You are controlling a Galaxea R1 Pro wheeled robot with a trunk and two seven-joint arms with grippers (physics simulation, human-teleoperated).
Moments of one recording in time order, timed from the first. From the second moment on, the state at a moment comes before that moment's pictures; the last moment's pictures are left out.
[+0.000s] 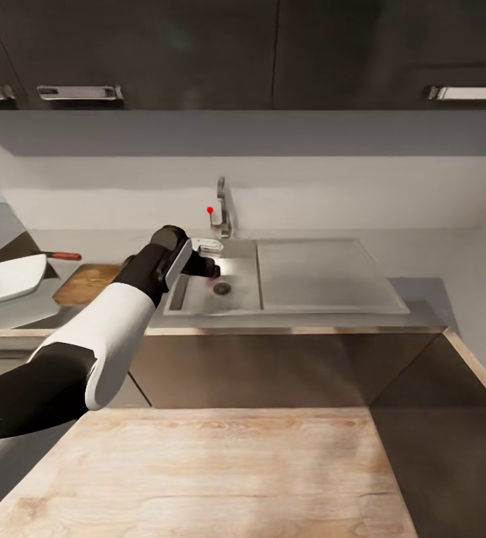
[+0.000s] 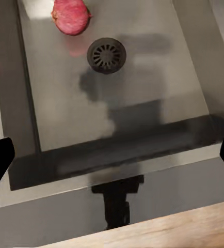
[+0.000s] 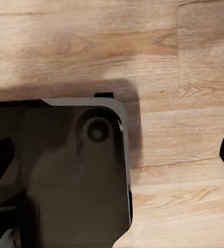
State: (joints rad) left arm -1.41 -0.16 -0.15 -0.56 0.04 0.99 0.00; right arm -0.03 0.02 -0.41 -0.28 0.31 -0.35 0.07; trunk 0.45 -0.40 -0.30
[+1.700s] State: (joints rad) left arm -1.41 -0.15 -0.15 -0.56 0.04 0.99 0.01; right arm -0.03 0.02 -0.41 -0.28 0.31 -0.35 0.07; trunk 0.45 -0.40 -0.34
